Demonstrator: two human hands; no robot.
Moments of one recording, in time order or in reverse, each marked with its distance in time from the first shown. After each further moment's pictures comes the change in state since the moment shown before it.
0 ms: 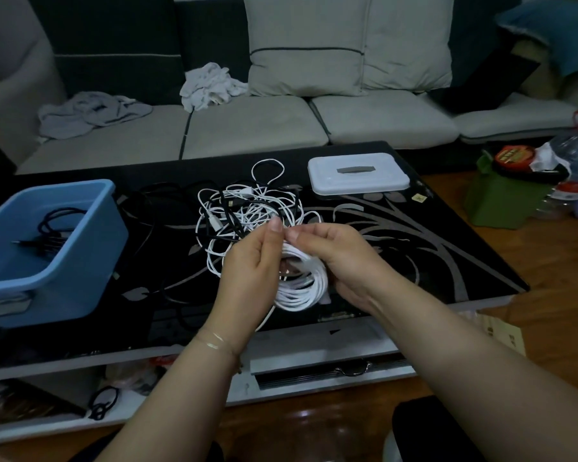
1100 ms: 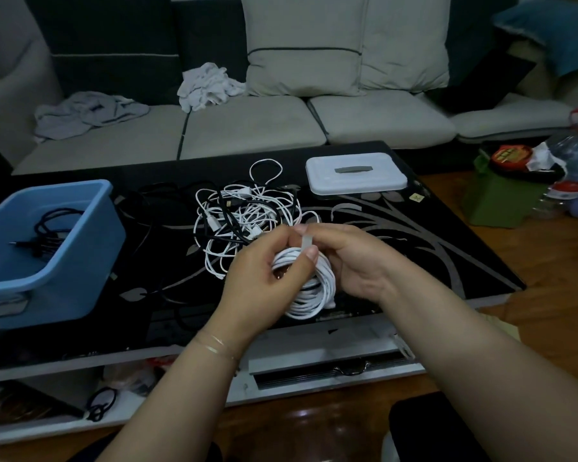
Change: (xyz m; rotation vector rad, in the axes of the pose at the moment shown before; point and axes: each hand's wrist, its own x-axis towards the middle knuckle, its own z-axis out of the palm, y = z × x) left_hand -0.006 0.001 -0.001 0.021 -0.208 0.210; right_hand 0.006 -0.008 -0.012 0.218 -0.022 0.166
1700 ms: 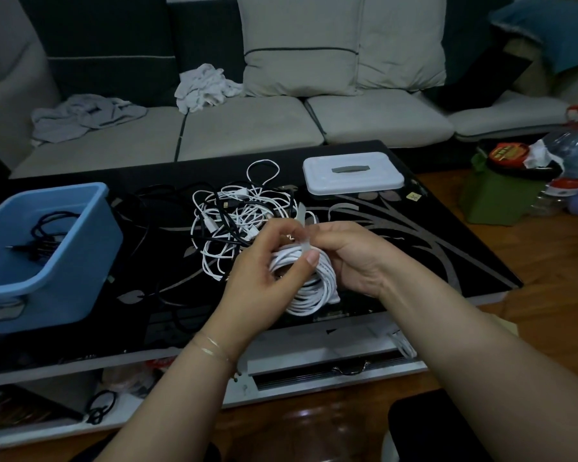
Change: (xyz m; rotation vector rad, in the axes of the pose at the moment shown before) left_hand 0.000 0.001 0.003 -0.104 -0.040 0.007; right_hand 0.001 -0.004 -0.007 -0.007 -0.031 0.028
